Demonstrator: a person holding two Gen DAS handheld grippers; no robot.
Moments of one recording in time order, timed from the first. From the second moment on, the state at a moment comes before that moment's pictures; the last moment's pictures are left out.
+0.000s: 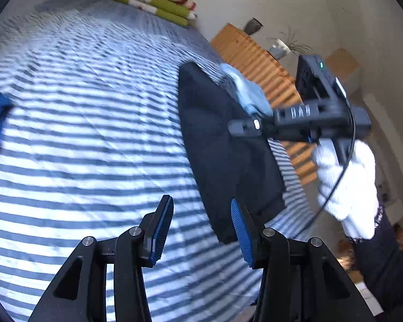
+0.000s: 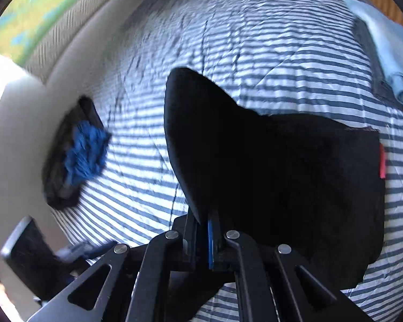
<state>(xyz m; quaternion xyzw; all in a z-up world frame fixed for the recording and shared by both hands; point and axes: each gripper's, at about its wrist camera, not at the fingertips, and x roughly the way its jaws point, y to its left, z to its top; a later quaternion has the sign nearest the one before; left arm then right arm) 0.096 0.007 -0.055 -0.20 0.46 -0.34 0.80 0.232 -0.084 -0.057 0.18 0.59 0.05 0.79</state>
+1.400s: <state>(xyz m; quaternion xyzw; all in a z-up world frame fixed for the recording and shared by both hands) 0.032 -0.039 -0.070 -0.12 0.47 -0.36 0.80 0.235 -0.075 -0.046 0.16 0.59 0.07 0.79</state>
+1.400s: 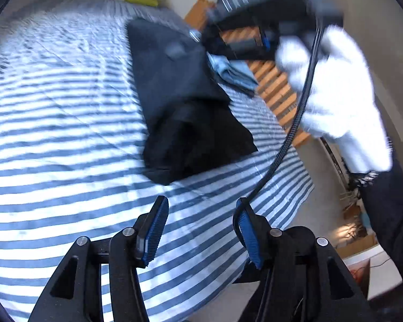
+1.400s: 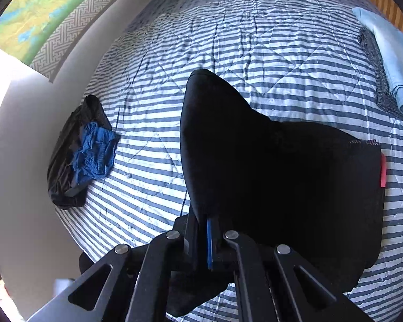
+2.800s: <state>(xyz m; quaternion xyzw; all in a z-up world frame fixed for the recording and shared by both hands) 0.134 -0.160 -0.096 -0.07 0.46 -0.43 0.78 0.166 -0.226 -0.033 0.27 0.53 0.03 0.80</state>
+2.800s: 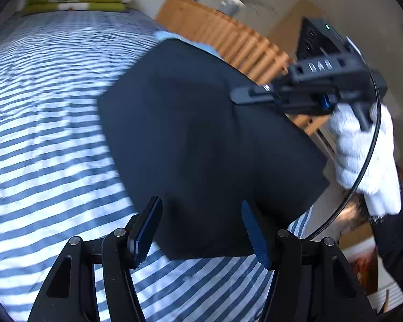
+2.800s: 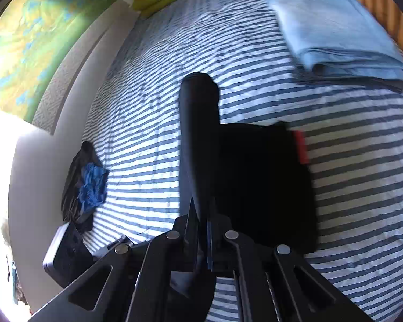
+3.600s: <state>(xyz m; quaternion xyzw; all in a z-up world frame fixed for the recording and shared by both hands) 0.204 -0.183 -0.122 -0.03 0.47 -0.40 0.79 0.208 -0.290 -0.061 0.19 0.50 0.01 0.84</state>
